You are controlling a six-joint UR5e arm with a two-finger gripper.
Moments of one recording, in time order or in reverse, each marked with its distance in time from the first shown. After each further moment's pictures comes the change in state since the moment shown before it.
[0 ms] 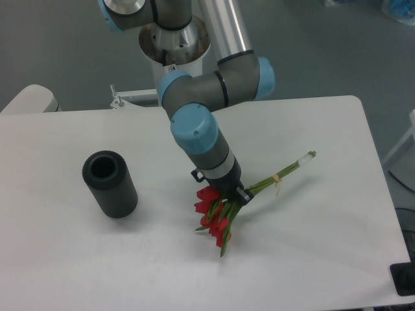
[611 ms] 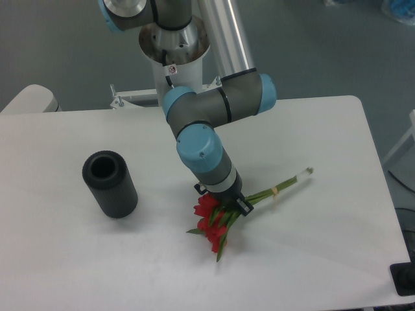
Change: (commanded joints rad) arm 0.011 -0.034 0.054 -0.006 -0.003 0.038
